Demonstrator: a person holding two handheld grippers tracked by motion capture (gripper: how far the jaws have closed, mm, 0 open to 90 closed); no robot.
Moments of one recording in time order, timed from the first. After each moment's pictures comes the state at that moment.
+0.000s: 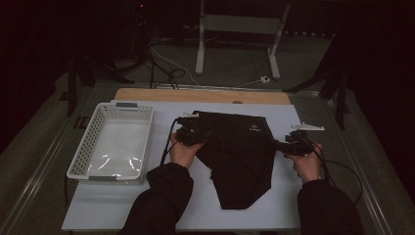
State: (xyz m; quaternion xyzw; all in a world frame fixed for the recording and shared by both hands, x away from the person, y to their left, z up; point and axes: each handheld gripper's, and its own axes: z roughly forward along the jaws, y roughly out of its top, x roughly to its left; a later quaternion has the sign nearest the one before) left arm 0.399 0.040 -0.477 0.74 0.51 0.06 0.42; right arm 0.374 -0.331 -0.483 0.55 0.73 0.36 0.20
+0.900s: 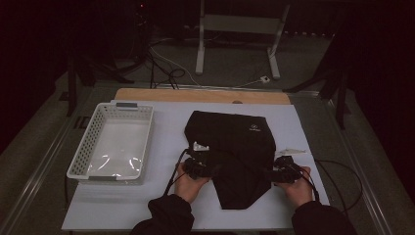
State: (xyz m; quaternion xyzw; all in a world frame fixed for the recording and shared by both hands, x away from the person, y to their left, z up) left arm 0.325 0.016 -0.522 0.78 0.48 0.03 0.40; right arm 0.305 -0.284 -0.508 0.51 0.79 0.30 0.16
